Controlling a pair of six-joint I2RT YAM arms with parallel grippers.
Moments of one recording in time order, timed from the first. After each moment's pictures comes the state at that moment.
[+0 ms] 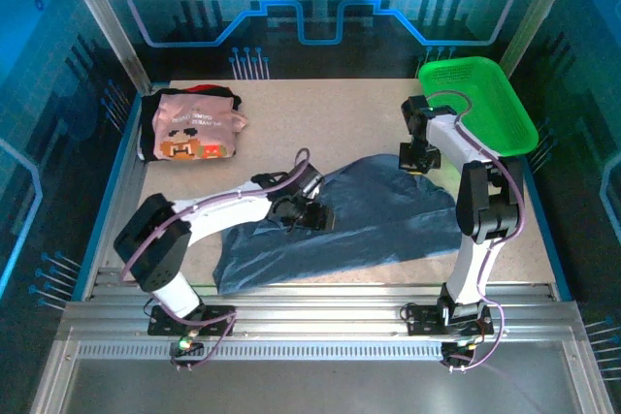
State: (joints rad) left arm -0.75 1.61 1.06 -0.57 0.16 -0.64; right arm 0.15 1.90 1.50 -1.05 0.15 0.34
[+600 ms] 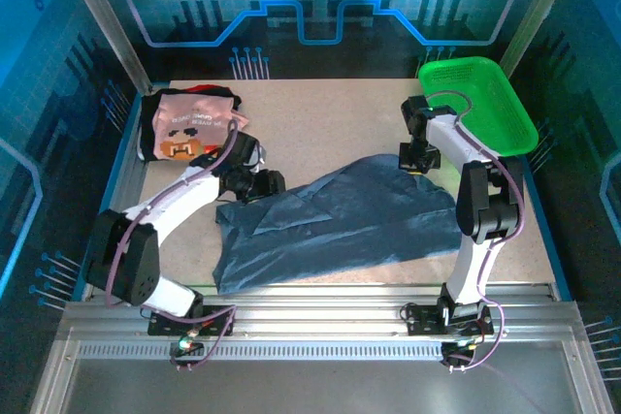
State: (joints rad) left arm -0.33 1.50 0.99 -0.59 0.30 -0.57; right arm 0.15 1.90 1.50 -1.05 0.15 0.34
